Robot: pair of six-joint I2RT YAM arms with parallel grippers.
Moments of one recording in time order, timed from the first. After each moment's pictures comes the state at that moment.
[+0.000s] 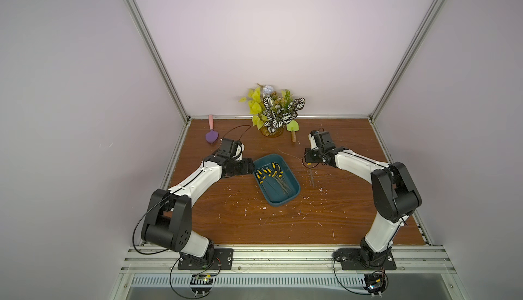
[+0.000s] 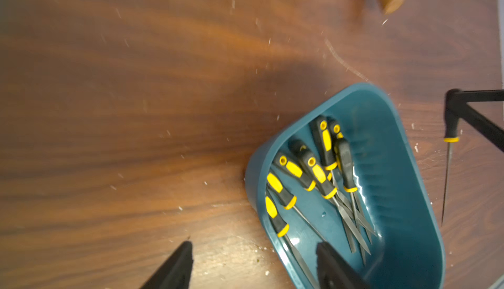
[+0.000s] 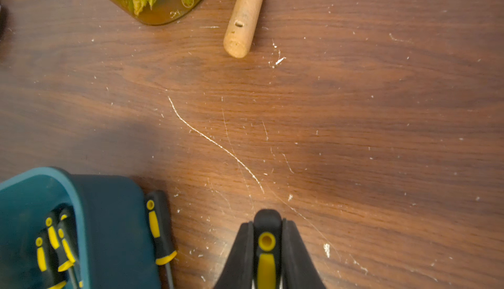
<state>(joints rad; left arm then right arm) -0.29 1.51 0.97 -0.47 0.27 -0.36 0.41 1.79 1.18 -0.25 -0.01 0.34</state>
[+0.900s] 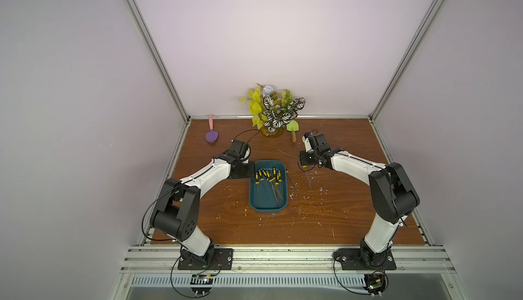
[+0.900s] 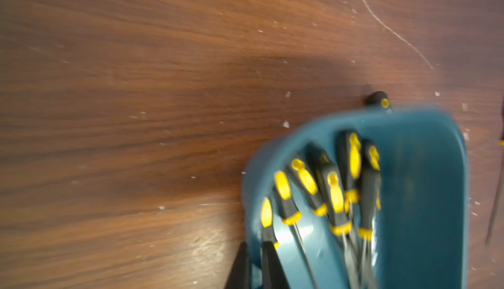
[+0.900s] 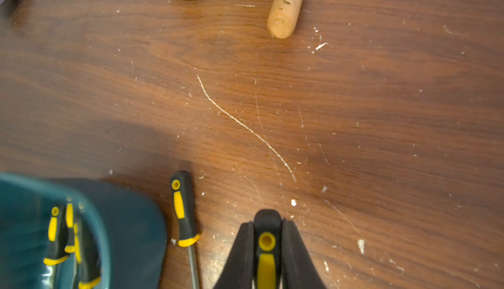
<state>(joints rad) -0.35 1.60 1.01 -0.51 0.15 -0.36 0.48 1.80 1.18 -0.26 -0.02 0.32</state>
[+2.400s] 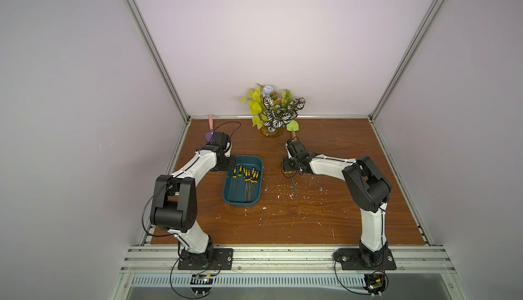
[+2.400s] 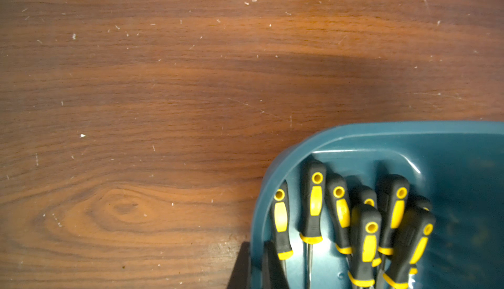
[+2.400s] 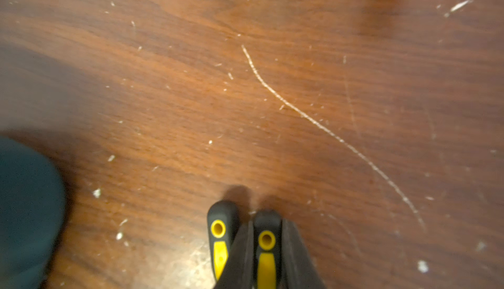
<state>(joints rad) -0.11 1.65 1.12 -0.63 0.03 -0.06 0.65 2.01 1.27 -0.16 0.10 0.43</state>
